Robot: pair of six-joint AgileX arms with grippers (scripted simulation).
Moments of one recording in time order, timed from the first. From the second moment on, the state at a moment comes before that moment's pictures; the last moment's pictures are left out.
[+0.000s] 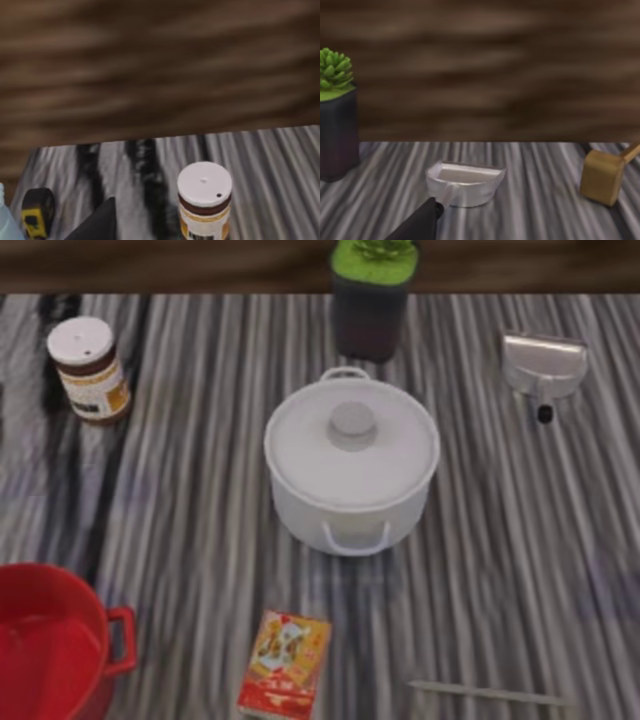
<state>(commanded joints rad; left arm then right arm) 0.00 0.78 0.88 -0.39 0.03 0.10 0.00 0.00 0.00 0.00 0.00 0.00</state>
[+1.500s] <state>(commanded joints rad) 0.00 2.64 2.62 -1.36 0.07 0.30 0.00 0.00 0.00 0.00 0.00 0.00</state>
